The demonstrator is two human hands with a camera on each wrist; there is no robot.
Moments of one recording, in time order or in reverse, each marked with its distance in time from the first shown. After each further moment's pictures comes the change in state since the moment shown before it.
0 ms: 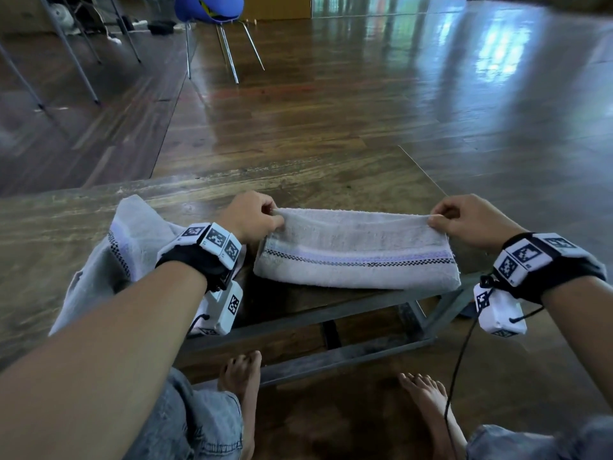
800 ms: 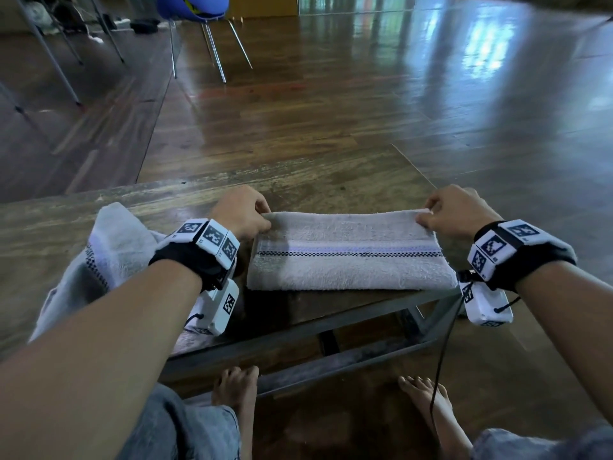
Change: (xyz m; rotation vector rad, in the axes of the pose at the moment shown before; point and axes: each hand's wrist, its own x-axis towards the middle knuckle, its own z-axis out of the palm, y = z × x) left_hand 0.025 0.001 -0.004 0.180 0.002 0.016; right_hand 0.020 -0.023 0.005 -0.208 0.054 0.197
